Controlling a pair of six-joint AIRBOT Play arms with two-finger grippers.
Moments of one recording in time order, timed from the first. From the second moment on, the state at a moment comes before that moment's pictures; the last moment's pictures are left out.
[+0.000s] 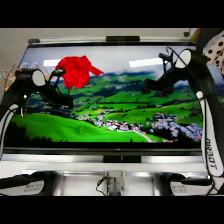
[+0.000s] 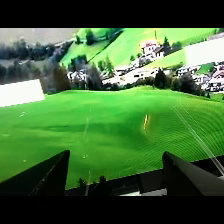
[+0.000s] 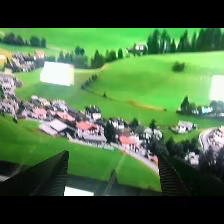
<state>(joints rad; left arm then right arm) -0.23 -1.42 1.37 1.48 -1.39 -1.52 0.15 -1.52 1.62 -1.30 1.46 1.71</state>
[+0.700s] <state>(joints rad) -0.23 -1.50 1.36 1.39 -0.99 -1.56 0.15 -1.52 1.62 -1.29 1.33 1.70</state>
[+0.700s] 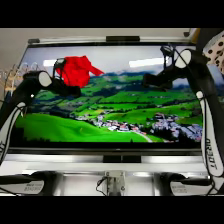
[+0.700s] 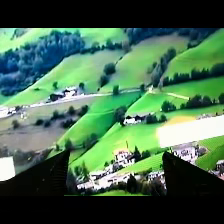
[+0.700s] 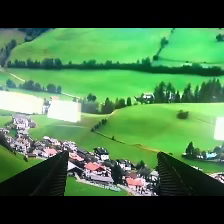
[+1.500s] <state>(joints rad) -0.02 -2.06 1.96 1.38 -1.01 -1.67 0.15 -1.52 1.62 -1.22 1.28 1.72</state>
